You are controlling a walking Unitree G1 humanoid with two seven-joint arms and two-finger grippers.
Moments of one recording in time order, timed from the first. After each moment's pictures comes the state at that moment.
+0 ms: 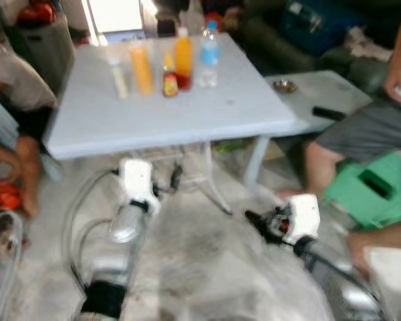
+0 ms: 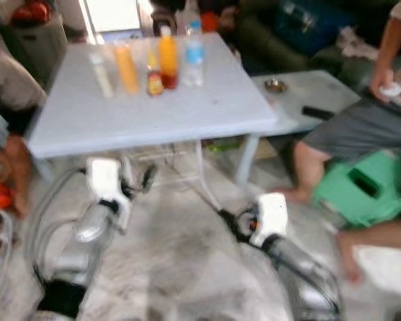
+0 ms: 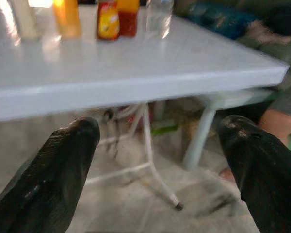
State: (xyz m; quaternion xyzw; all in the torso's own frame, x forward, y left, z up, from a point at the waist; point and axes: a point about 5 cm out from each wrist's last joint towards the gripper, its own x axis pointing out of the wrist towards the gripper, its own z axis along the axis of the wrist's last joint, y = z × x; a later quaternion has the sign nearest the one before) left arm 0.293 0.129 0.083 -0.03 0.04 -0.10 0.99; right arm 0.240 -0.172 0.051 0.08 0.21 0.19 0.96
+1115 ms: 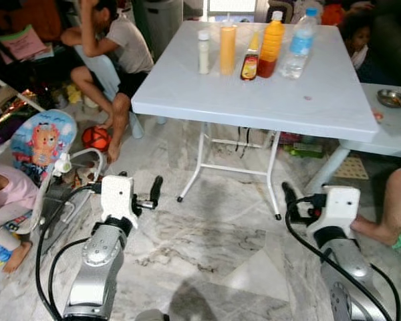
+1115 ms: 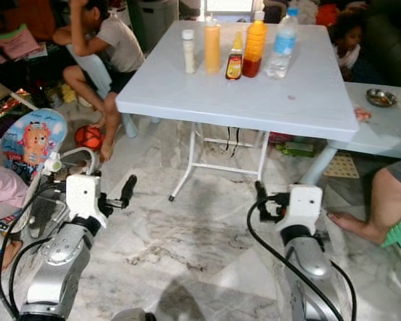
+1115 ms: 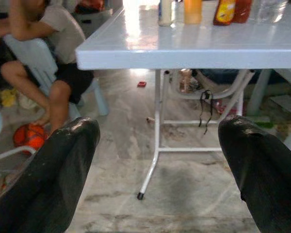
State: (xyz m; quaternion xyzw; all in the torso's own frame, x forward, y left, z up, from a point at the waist) left arm 0.258 0.154 0.086 0.01 0.03 -0.10 0.99; right arm 0.239 -0.207 0.090 0.00 0.04 -0.02 1.00
